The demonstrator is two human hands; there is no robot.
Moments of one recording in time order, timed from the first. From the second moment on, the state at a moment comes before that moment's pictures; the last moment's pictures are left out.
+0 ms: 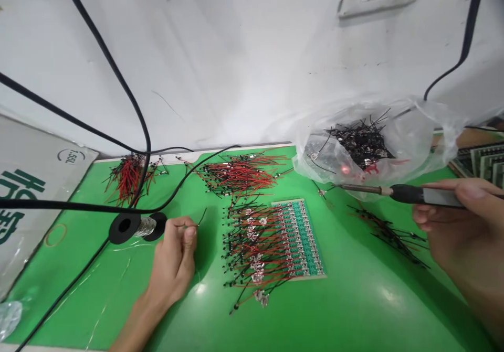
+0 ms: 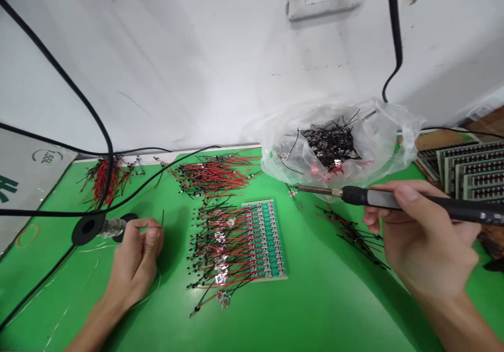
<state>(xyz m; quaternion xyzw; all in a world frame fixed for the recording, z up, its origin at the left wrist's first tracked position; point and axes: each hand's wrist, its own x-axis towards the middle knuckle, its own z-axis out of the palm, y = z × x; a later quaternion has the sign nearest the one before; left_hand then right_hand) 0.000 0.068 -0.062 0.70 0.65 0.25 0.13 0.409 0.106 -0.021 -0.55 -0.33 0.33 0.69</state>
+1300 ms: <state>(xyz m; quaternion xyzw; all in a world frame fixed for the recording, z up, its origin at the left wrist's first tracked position) 0.077 0.141 -0.040 0.92 0.27 0.17 0.22 0.390 0.093 -0.048 -0.46 -0.42 0.58 0.52</state>
